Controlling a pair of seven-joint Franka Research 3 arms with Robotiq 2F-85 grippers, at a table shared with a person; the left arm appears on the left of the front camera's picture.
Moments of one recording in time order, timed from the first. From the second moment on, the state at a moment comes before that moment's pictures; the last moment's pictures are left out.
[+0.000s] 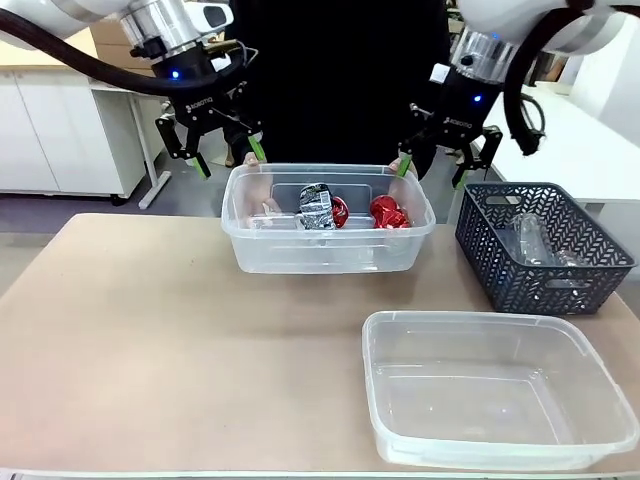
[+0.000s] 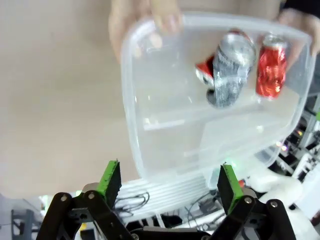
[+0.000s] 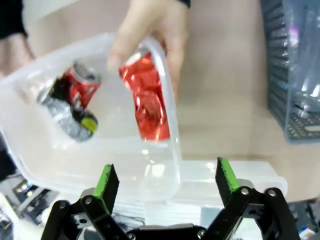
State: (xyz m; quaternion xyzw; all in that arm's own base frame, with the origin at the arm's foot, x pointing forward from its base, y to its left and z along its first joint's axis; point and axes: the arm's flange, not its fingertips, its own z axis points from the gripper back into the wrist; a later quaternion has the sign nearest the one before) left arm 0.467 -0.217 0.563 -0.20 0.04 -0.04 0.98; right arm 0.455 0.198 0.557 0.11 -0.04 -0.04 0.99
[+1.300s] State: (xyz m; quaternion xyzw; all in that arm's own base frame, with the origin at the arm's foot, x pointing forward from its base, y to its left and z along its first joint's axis) left arm 0.266 -0.295 0.516 -0.22 0.09 -0.08 0.97; right arm 0.227 0.067 0.536 0.12 -0.05 0.02 0.99
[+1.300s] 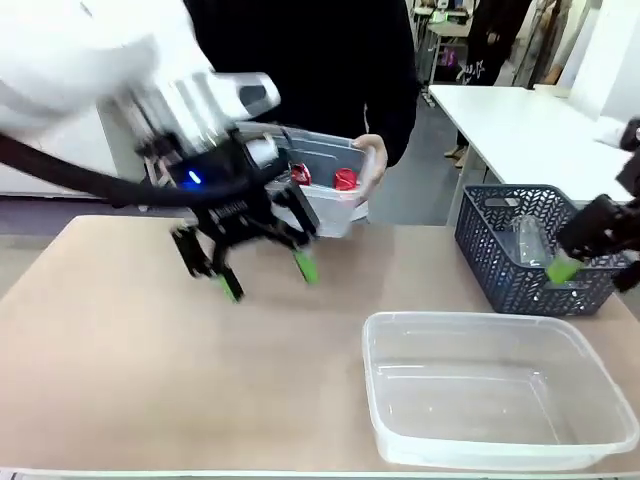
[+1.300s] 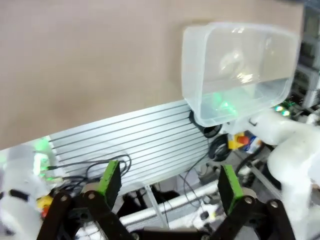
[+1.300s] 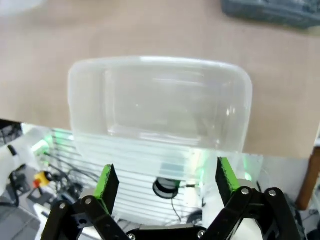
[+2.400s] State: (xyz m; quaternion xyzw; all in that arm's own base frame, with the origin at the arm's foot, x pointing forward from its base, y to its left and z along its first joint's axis) left arm 0.224 -0.446 0.399 -0.15 0.13 -0.12 0.97; right arm 0.255 0.021 0.458 0.00 0.13 -0.03 0.99
